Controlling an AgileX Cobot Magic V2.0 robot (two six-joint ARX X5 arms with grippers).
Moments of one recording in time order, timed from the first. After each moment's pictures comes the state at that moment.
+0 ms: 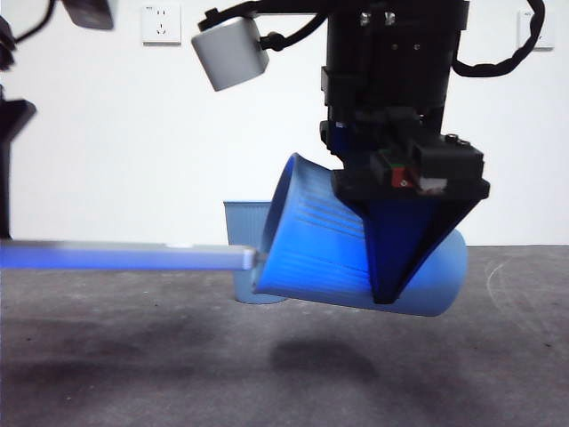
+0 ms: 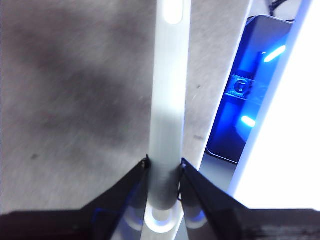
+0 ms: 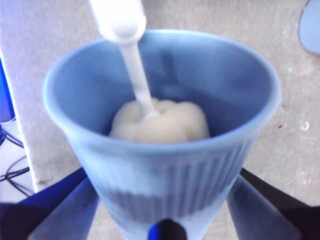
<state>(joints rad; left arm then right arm) -0.79 1.11 0.83 -0.97 -0.01 0.41 1.07 1.57 1.09 -0.86 0.38 -0.58</state>
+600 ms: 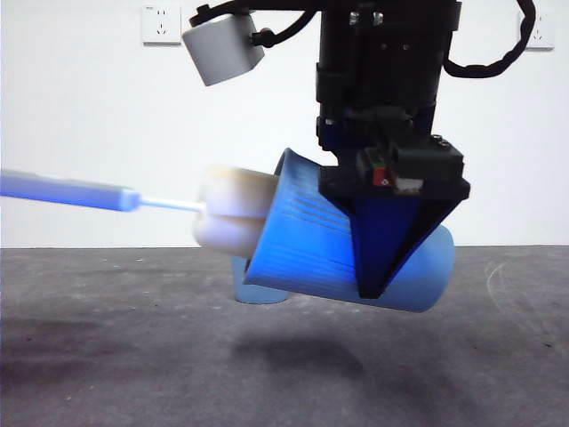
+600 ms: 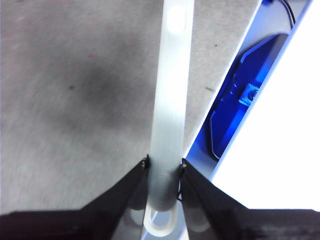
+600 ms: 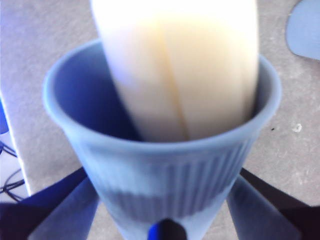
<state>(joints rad) -0.67 0.77 0.83 -1.20 -0.04 0.38 1.07 1.57 1.09 -0.83 0.38 -0.56</state>
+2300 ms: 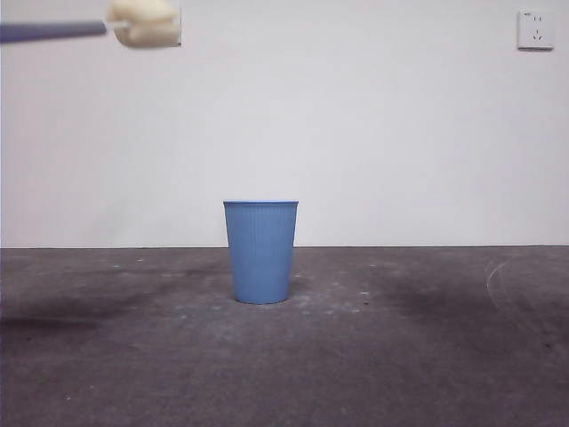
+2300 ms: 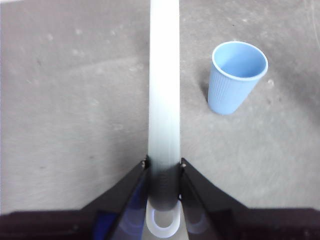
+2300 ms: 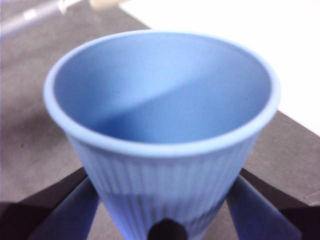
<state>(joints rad) -0.52 0.72 0.83 -0.71 -0.22 -0.21 1.07 0.97 1.12 -0.59 0.53 -0.12</state>
